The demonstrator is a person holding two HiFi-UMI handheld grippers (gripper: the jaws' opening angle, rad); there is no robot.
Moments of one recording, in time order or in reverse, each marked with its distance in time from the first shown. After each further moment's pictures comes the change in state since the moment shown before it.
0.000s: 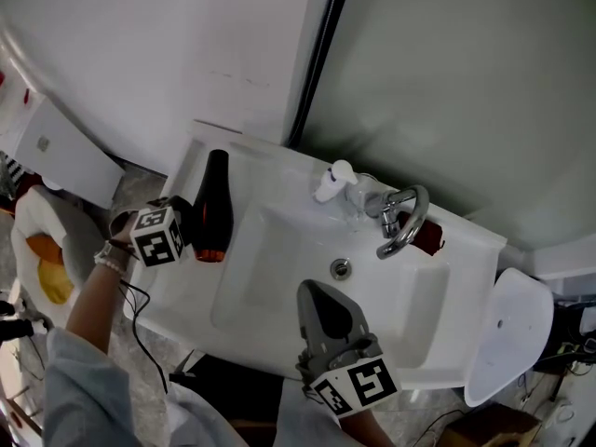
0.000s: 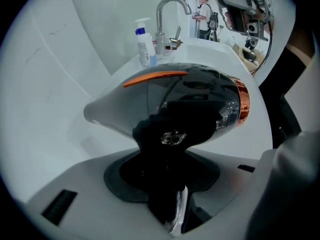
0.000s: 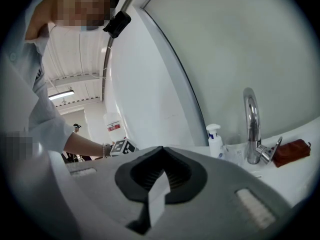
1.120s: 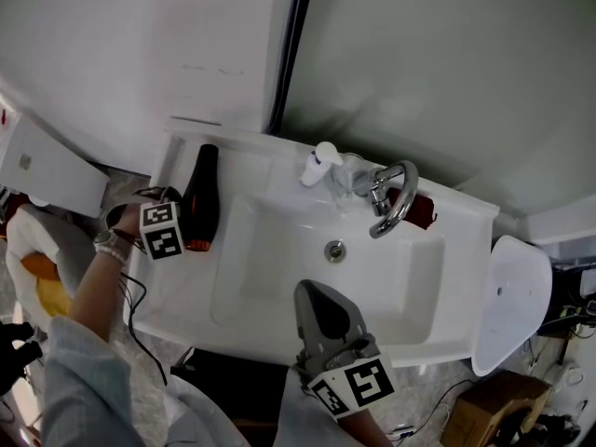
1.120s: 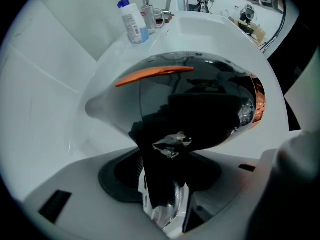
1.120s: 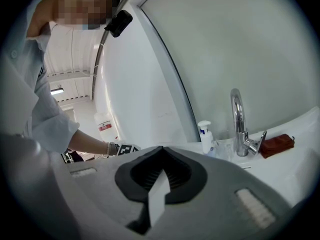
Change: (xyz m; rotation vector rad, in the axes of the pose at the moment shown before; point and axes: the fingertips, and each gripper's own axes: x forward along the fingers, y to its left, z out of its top) left arm 0.043 0.026 -0.028 0.157 0.202 0.034; right arm -0.014 0.002 -0.012 0.025 0.013 -0.117
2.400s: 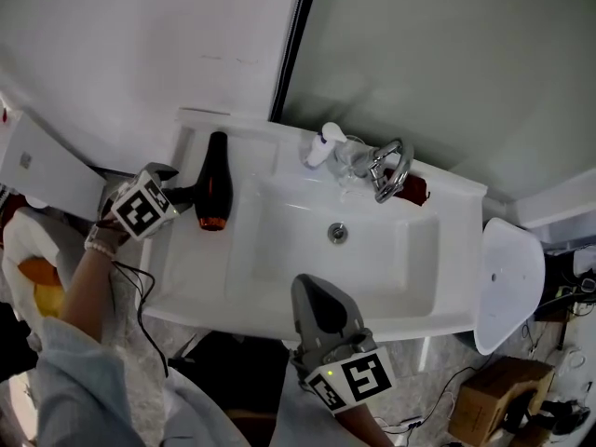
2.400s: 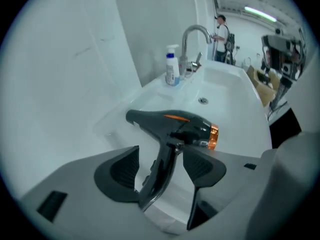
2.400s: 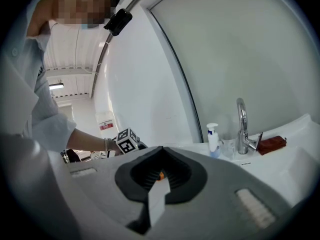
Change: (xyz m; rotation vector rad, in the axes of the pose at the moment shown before) left arm -0.101 0.013 0.004 -0.352 -0.370 0.050; right arm -0.032 0.069 -0.004 -0.038 -0.034 -0.045
